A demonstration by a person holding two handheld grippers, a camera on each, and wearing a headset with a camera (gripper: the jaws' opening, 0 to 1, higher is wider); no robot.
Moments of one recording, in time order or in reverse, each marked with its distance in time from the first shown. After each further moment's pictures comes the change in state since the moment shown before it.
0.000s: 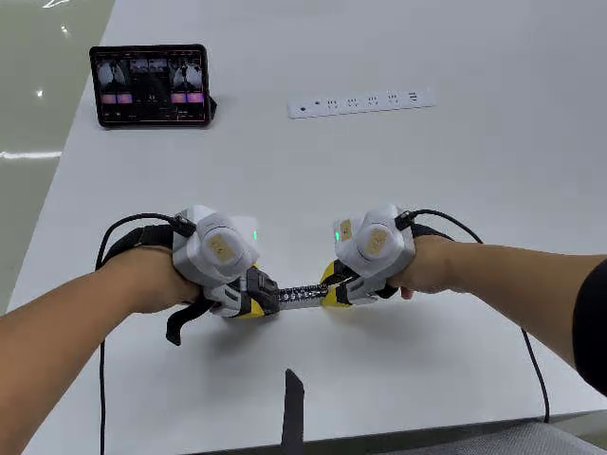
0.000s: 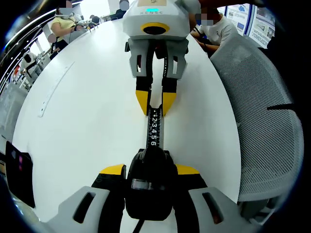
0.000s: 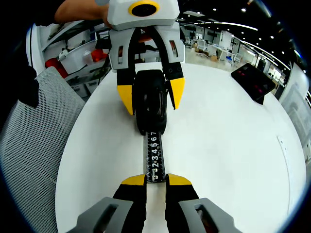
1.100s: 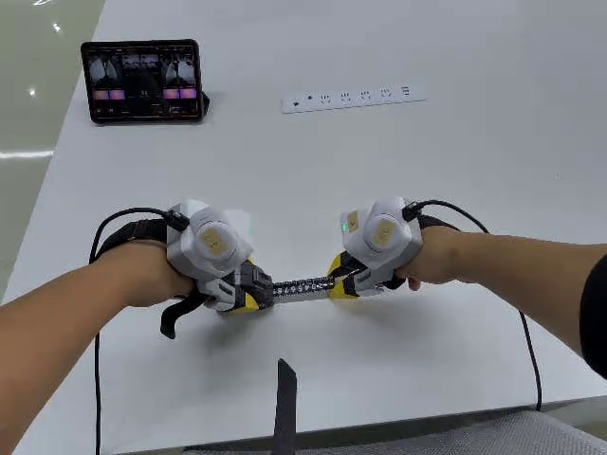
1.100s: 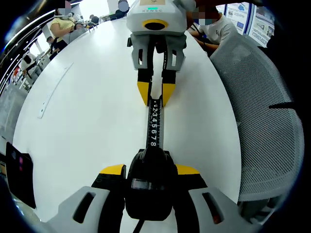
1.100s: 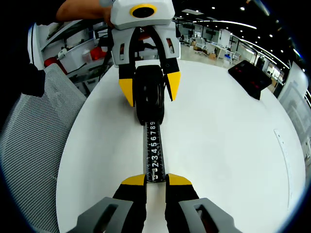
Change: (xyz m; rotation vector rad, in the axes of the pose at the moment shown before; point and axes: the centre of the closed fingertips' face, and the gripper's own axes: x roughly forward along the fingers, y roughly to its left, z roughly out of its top) left arm 0.000 -0.001 0.001 0.007 0.004 0.003; right arm -0.013 -0.003 -0.016 0.011 0.018 -0.010
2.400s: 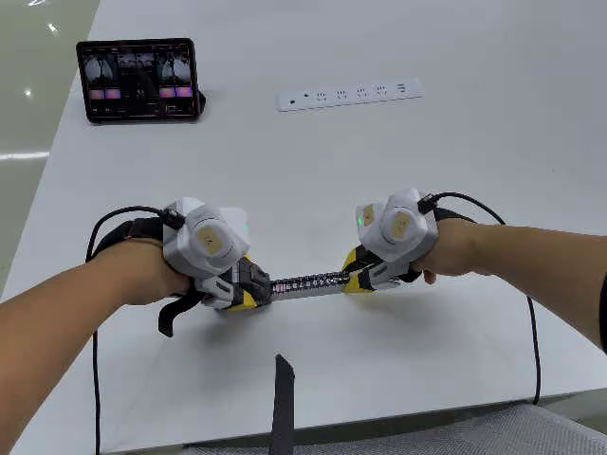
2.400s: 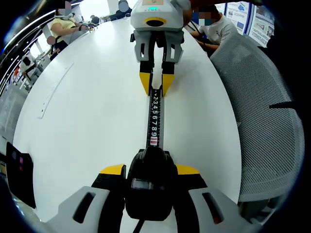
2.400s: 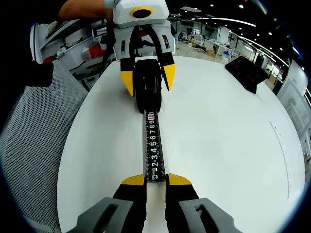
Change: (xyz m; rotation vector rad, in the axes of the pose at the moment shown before) left arm -0.001 -0.002 0.001 -0.002 -0.004 0.004; right arm -0.014 0.000 -0.021 0.011 0.028 -0.007
